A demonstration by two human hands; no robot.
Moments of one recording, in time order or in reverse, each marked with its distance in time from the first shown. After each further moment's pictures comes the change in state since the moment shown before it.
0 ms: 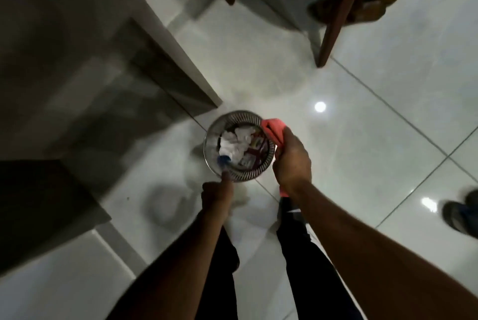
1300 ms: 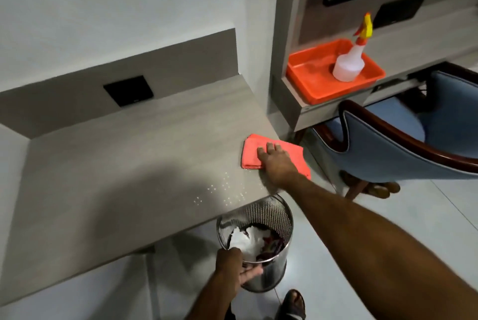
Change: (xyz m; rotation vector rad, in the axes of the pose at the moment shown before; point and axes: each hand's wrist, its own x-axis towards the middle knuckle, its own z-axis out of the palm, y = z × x) left_hand -0.277 -0.018 -0.276 -1.173 -0.340 -0.049; right_hand -0.073 -0.437 -0.187 -0.811 -0.277 -0.783
